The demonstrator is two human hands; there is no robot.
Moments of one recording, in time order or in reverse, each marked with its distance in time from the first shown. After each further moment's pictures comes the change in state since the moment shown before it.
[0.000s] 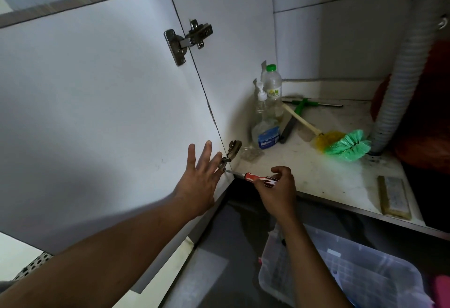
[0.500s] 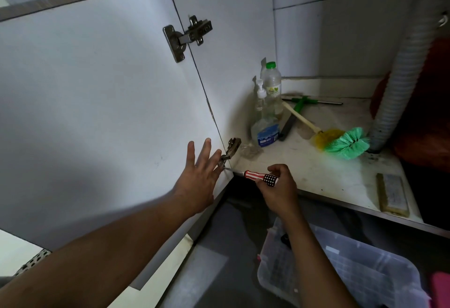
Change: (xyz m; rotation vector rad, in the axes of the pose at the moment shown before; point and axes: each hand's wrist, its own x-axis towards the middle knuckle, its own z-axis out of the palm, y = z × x) left_hand -0.002 -0.002 -0.002 -0.002 0.010 0.006; right_hand 0.002 0.002 -0.009 -0.058 -0.065 -0.028
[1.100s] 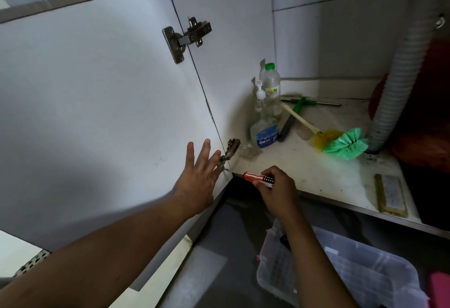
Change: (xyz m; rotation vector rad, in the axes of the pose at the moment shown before) left_hand 0.000 0.001 -0.004 -0.006 -0.018 -0.006; right_hand -0.002 -0.002 -0.006 -0.245 -0.048 -0.120
